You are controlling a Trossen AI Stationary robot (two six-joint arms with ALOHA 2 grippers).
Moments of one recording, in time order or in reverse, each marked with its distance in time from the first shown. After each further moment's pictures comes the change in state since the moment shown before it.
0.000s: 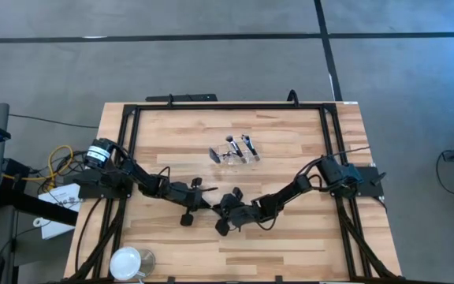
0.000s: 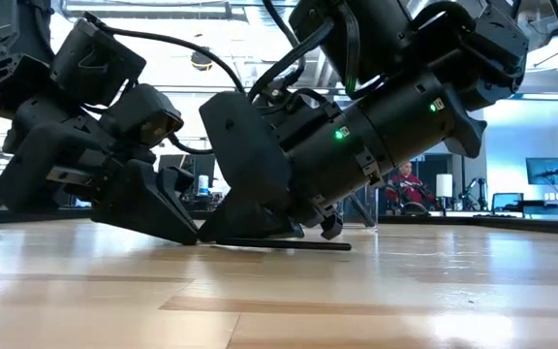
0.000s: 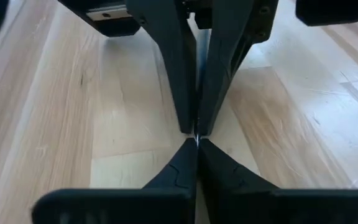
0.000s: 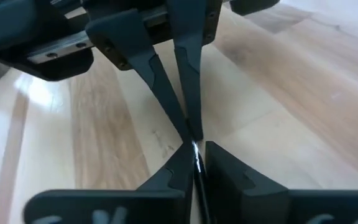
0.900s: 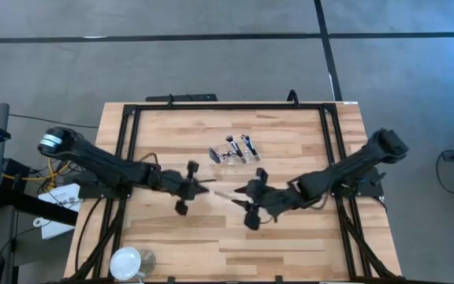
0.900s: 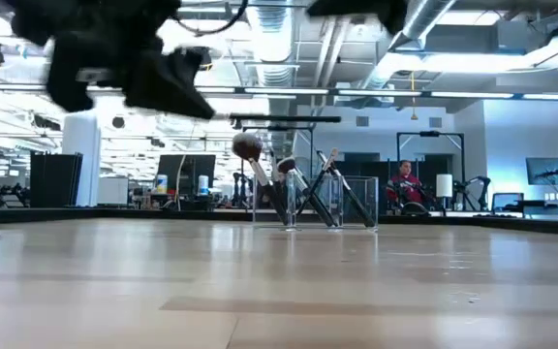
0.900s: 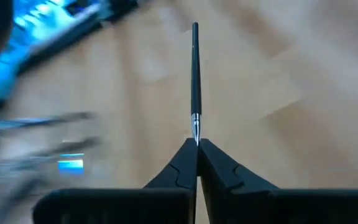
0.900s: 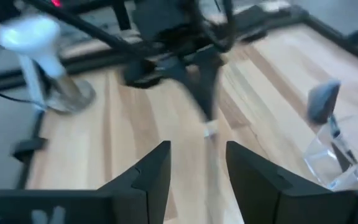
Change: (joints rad) left arm 0.004 -0.505 0.158 -0.651 -0.171 0.398; right arm 0.077 -0.649 0.002 -0.654 0.020 -0.200
